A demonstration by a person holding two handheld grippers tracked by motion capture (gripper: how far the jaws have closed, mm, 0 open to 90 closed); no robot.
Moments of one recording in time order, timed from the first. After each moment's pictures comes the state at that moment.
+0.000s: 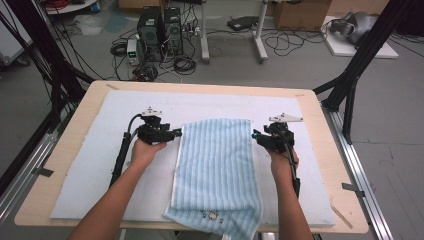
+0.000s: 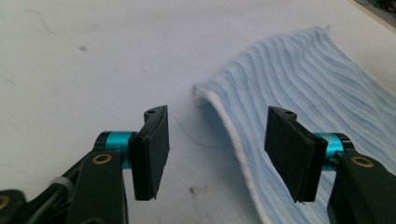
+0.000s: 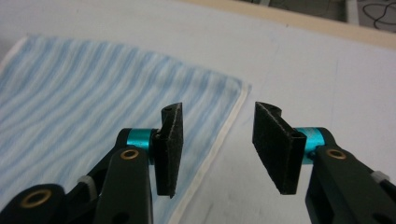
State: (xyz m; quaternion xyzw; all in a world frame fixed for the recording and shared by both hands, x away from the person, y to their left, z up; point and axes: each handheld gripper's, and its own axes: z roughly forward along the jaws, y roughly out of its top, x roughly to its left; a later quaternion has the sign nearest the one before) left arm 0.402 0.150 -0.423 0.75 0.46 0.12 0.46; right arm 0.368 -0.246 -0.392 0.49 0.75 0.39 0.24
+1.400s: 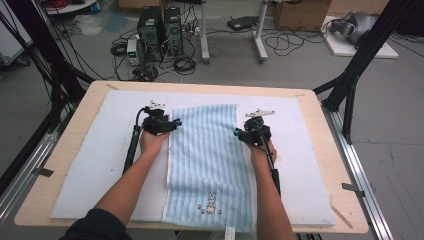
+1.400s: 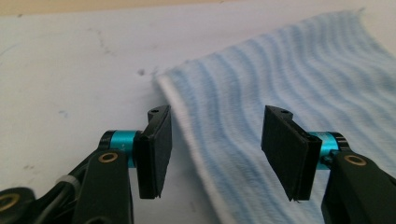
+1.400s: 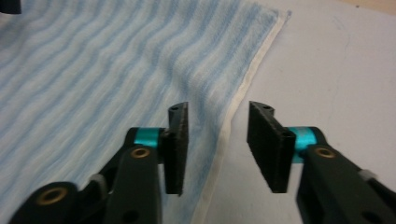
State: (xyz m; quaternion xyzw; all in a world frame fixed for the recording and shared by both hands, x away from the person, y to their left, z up) left arm 0.448 0.150 -0.441 0.72 0.49 0.20 0.45; right arm 0.409 -0.197 -0.418 0.48 0.77 0.36 0.21
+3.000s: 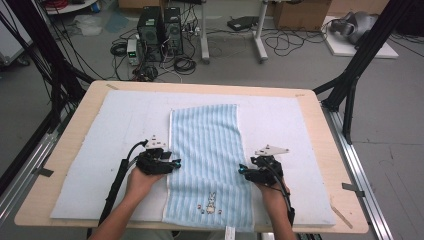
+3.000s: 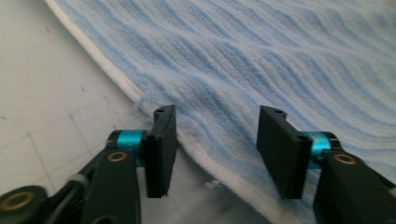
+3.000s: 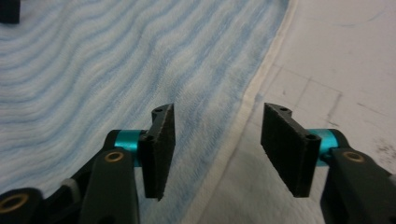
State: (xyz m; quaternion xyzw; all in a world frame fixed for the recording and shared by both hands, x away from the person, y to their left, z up) left arm 0.327 0.145 -0.447 0.81 0.39 0.16 0.40; right arm 0.305 -0.216 -0.442 0.45 0.80 0.37 0.16
